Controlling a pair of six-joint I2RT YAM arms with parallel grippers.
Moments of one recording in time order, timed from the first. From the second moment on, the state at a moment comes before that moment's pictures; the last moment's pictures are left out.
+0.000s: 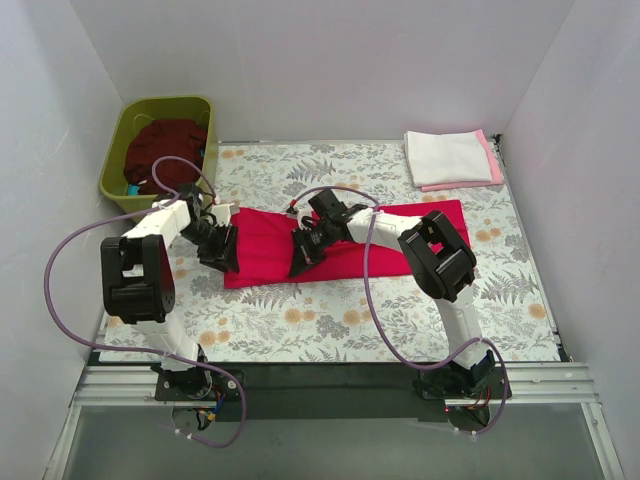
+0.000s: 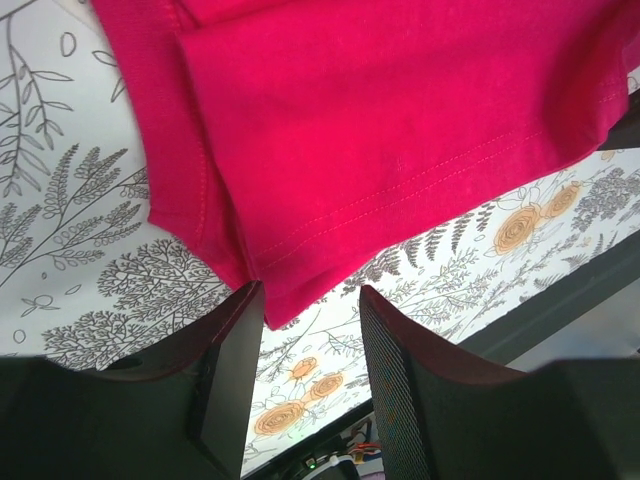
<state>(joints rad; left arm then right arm) 0.05 1.75 1.17 -0.95 0.47 0.28 0.75 2.14 1.48 -0.31 -0.79 0.40</state>
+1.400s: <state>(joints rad) -0.02 1.89 1.52 -0.98 0.42 0.23 0.61 2.14 1.56 -0.32 -0.80 0.39</state>
